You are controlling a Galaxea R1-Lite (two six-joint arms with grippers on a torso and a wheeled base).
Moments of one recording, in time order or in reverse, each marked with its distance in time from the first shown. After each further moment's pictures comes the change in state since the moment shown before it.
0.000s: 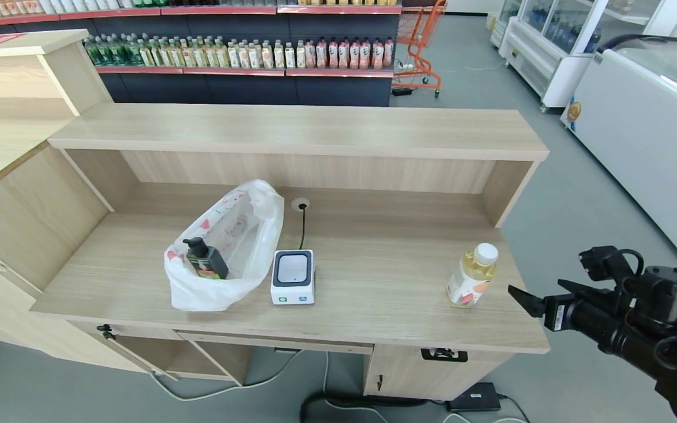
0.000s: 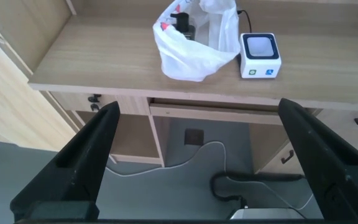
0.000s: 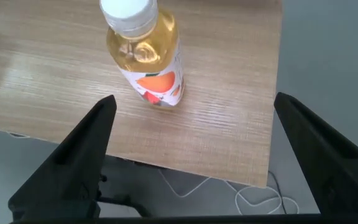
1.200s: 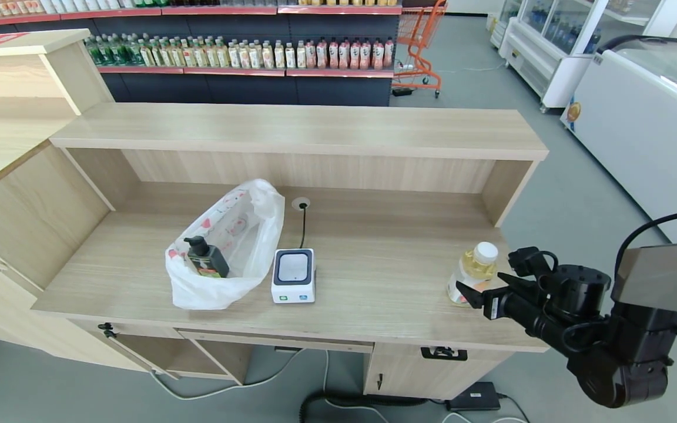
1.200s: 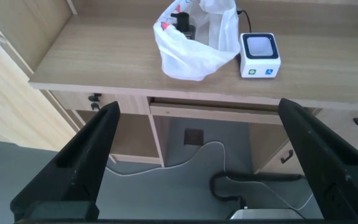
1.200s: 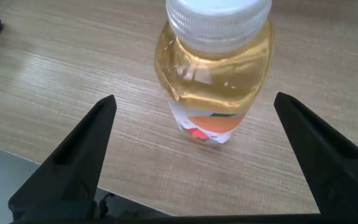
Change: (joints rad) left arm 0.000 0.000 0.000 0.000 0.000 0.000; right arm 0.140 0.296 -0.268 -0.085 -0.033 0.018
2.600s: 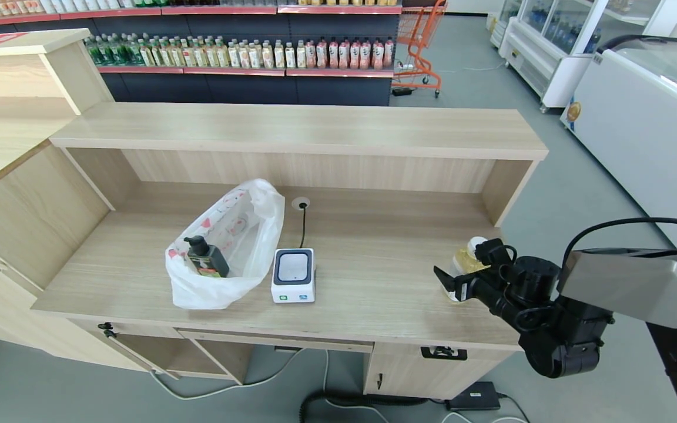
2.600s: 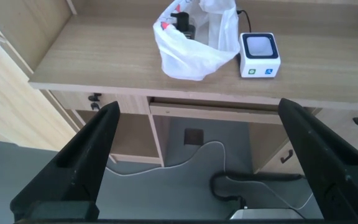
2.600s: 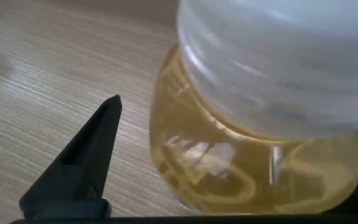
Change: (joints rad) left arm 0.000 0.000 0.000 0.000 0.000 0.000; right arm 0.033 0.207 -0.327 0.000 0.012 -0.066
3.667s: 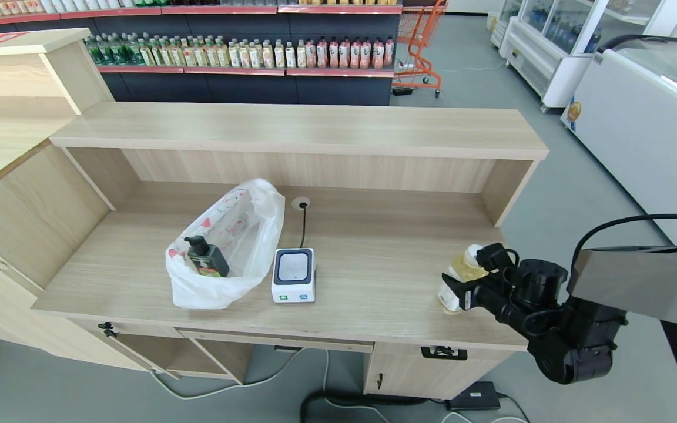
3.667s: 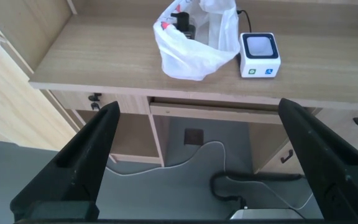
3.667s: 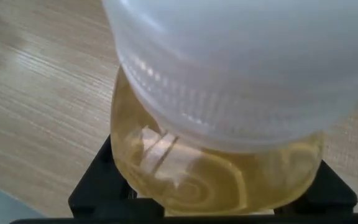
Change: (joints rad) left arm 0.000 0.000 0.000 0.000 0.000 0.000; right arm 0.003 -0.075 0.101 0.057 0.018 -0.011
